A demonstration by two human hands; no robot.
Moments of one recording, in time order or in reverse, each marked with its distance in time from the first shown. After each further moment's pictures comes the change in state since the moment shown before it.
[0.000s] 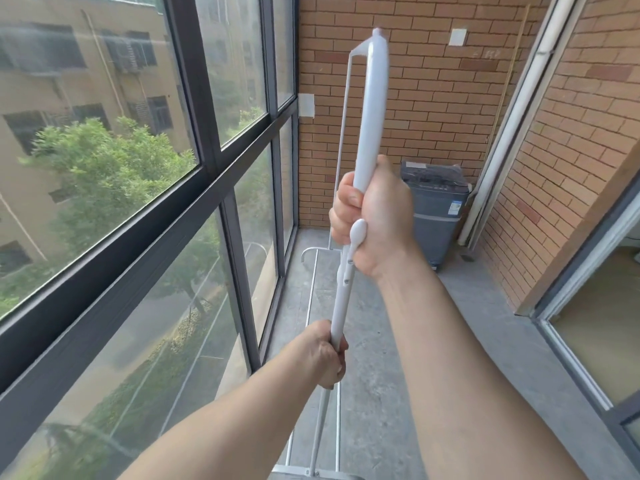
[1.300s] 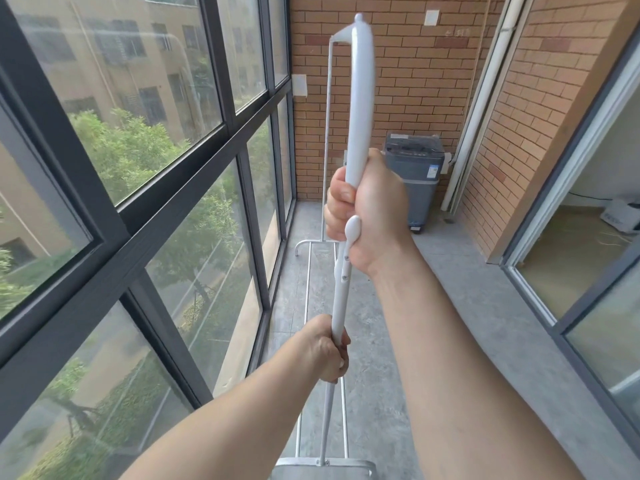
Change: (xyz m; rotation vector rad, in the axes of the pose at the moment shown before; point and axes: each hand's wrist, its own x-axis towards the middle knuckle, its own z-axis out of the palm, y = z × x) left_hand -0.147 -0.299 -0.095 -0.094 -0.019 -0.070; right_hand -0.348 -0.032 0.013 0.002 -0.011 0.002
